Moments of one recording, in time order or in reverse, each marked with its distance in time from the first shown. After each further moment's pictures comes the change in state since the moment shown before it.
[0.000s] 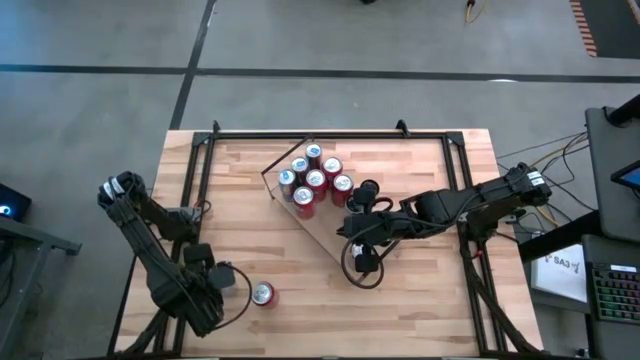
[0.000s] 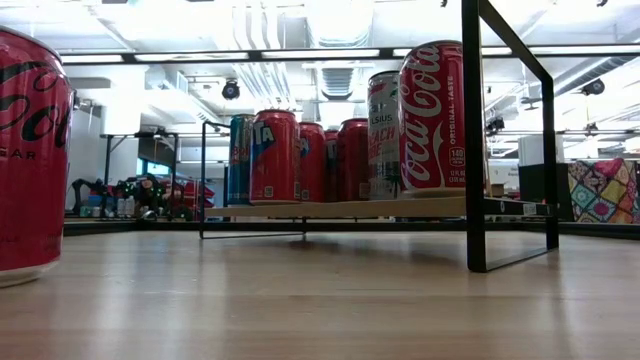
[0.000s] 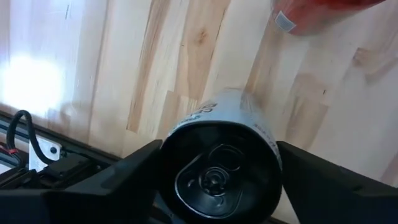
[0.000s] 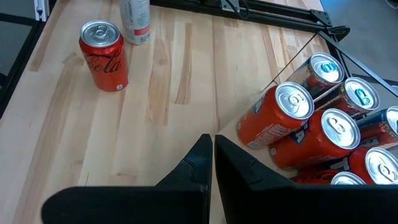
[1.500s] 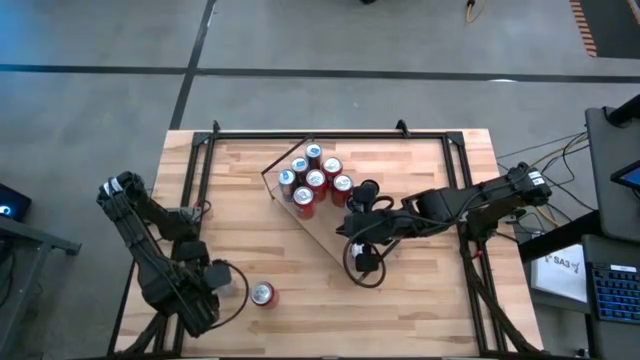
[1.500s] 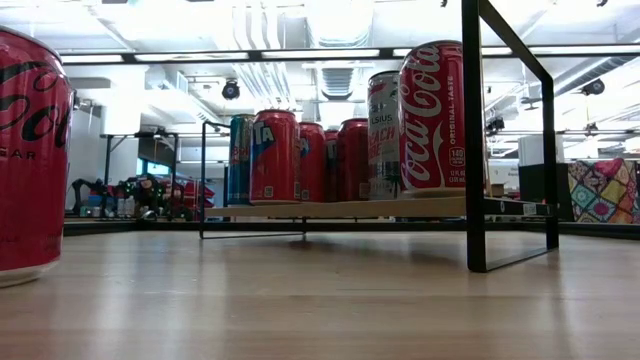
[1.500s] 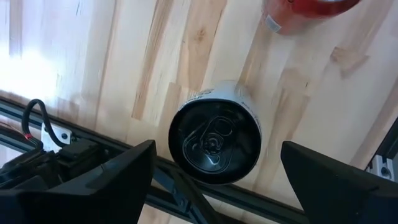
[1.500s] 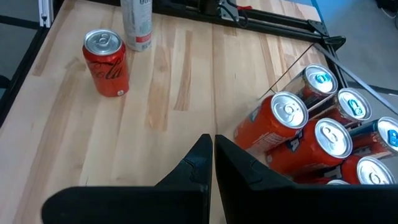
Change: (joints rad) left arm 0.002 0.000 0.138 -0.124 0.028 -0.012; right arm 0.000 0.000 0.030 -0.006 0.000 -0.026
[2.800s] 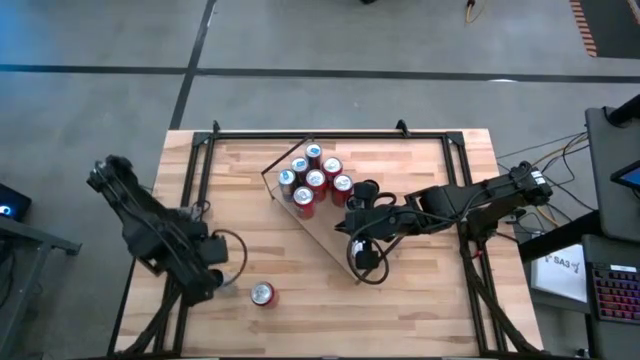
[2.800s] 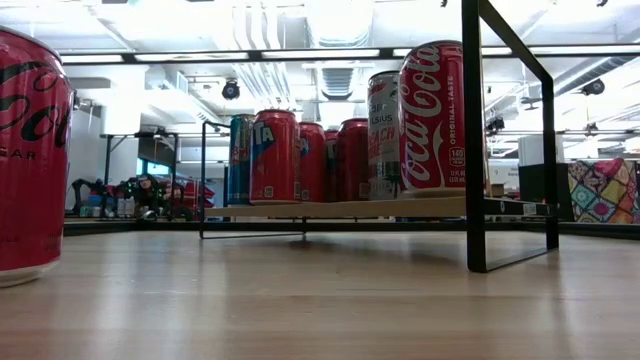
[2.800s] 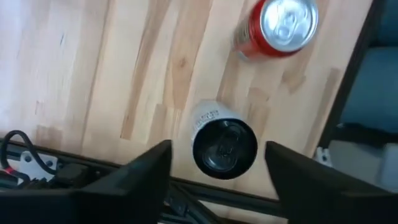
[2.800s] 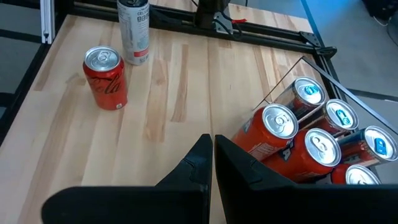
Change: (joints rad) left arm 0.153 -0.225 0.001 0.042 0.042 0.183; right arm -0.005 -0.009 0.027 0.007 0.008 -0.004
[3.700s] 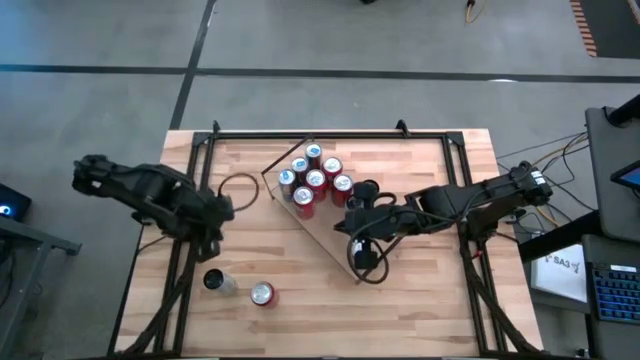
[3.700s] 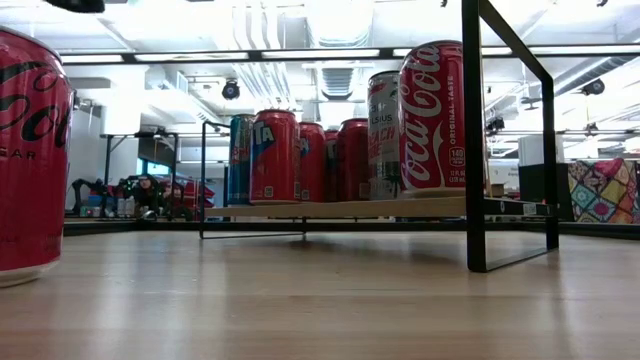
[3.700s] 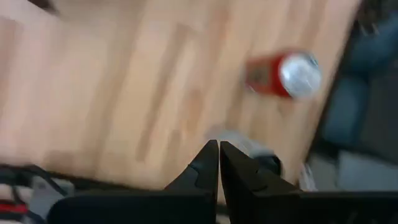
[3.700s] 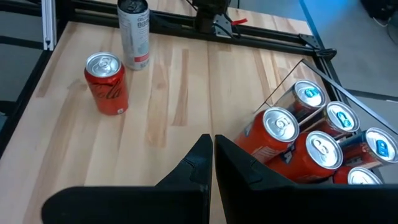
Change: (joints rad) left arm 0.457 -0.179 -0.043 0.021 0.167 0.383; right arm 0.000 0.000 0.000 0.016 0.000 0.010
